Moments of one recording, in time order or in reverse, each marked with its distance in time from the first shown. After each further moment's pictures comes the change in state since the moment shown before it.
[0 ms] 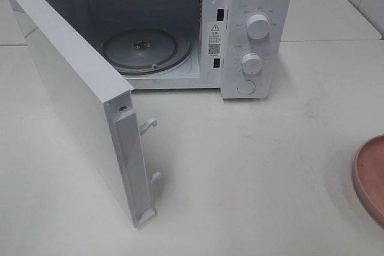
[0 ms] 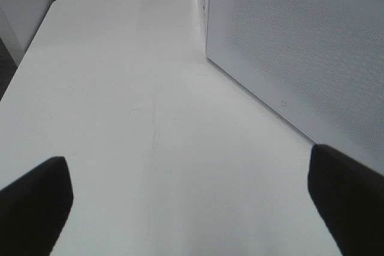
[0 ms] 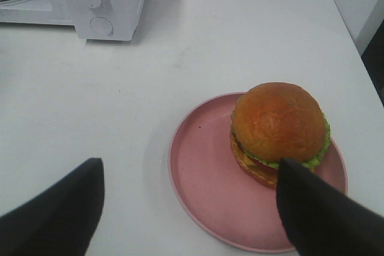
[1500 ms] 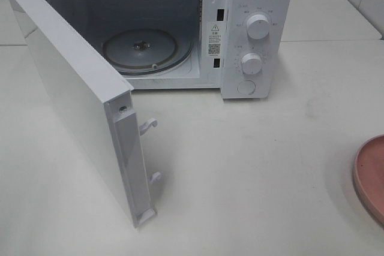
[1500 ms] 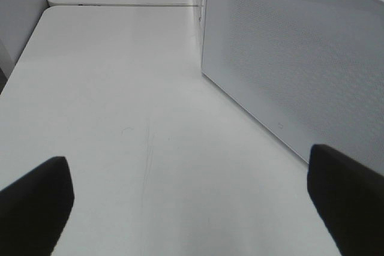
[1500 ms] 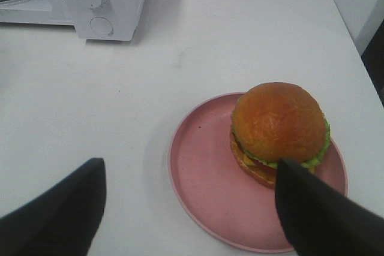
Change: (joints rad) left arm 0.000 0.166 -0.015 -0.022 -0.140 0.000; right arm 0.000 0.000 0.000 0.000 0.000 0.000
